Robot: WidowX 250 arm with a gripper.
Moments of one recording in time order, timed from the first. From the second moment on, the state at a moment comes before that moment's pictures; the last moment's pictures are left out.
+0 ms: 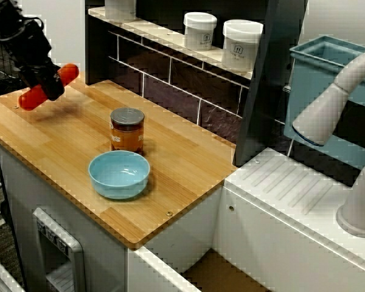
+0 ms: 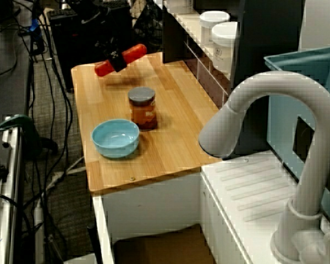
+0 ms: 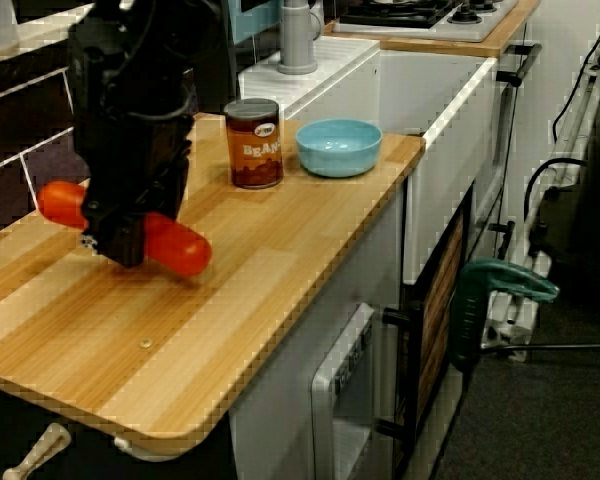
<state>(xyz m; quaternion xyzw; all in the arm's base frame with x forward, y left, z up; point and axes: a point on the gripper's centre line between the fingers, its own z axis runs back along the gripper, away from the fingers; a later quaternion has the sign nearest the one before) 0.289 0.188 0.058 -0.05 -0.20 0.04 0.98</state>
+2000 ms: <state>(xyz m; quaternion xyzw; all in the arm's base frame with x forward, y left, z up) 0.279 0.109 0.077 -0.21 -0.07 -0.48 0.85</state>
